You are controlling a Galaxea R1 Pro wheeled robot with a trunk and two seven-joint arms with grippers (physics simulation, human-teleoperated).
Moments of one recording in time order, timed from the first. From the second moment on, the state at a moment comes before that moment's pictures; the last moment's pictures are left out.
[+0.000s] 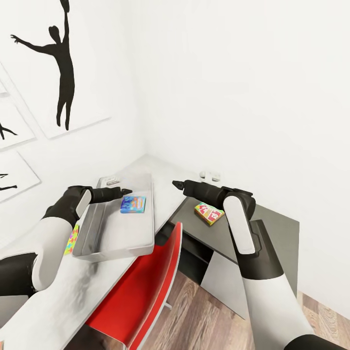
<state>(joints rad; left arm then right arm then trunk) -1.19 0.14 0.13 -0.49 0.05 0.62 -0.49 -0.80 0.17 0.17 -1.56 -0.63 0.96 -0.20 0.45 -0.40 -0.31</state>
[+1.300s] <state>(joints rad) -1.18 0.16 0.14 -0.85 0.06 0.83 -0.51 -0.80 0.17 0.17 -1.56 -0.63 0.96 -0.20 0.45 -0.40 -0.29</state>
